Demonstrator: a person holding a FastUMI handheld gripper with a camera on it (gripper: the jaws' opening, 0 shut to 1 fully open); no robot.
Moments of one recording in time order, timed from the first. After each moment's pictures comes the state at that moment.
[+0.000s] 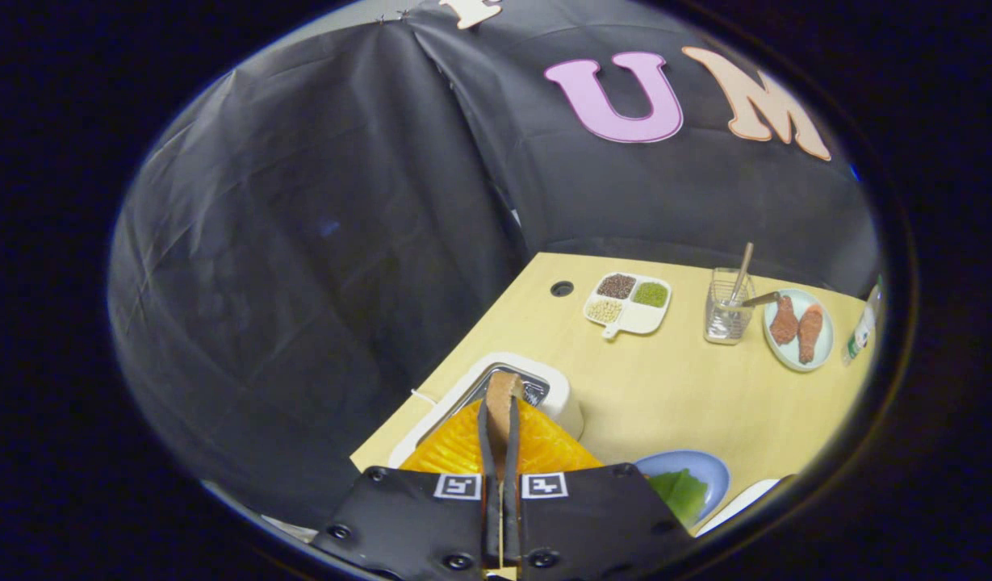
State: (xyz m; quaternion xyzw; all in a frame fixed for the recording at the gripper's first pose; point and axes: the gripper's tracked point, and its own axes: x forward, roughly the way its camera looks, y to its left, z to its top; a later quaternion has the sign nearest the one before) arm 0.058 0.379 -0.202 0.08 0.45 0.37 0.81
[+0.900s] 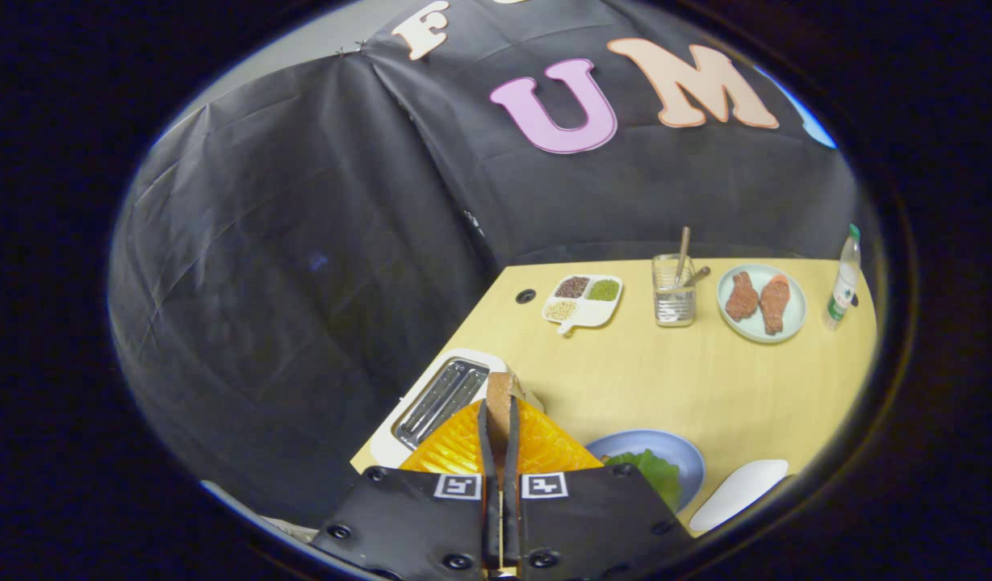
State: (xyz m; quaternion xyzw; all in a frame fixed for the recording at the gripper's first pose) arm 0.063 0.288 -0.211 0.14 0.45 0.32 0.82
